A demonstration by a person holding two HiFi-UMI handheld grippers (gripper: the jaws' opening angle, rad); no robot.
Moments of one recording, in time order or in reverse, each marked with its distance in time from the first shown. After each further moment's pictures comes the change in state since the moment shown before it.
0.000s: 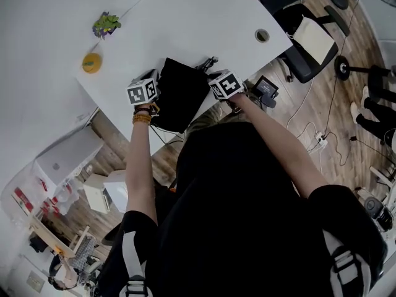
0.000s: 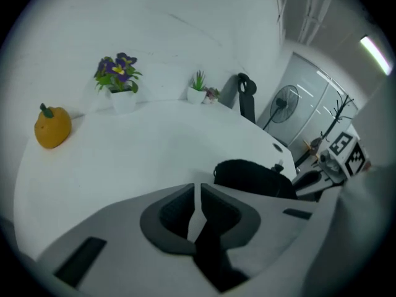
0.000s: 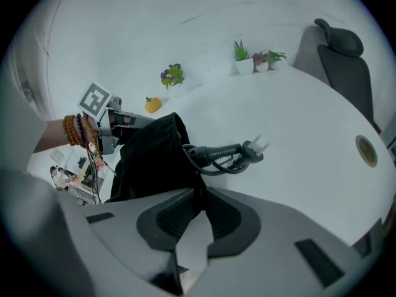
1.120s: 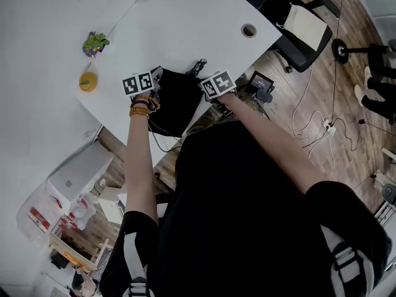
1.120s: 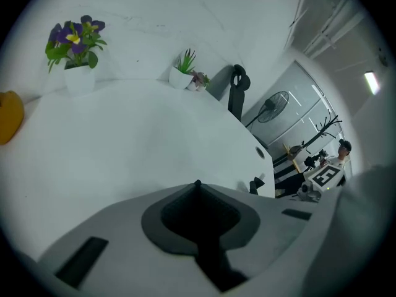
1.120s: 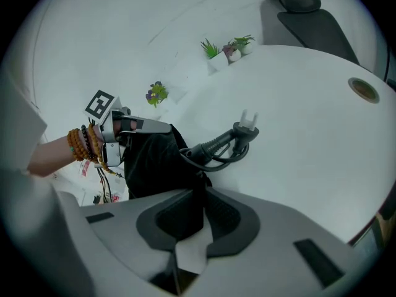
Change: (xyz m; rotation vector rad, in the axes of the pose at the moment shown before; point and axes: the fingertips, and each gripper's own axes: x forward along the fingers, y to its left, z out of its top) left arm 0.043 -0.052 0.033 -0.086 0.138 -0.216; right arm 0.007 0.007 0.000 0.302 -0.069 0.123
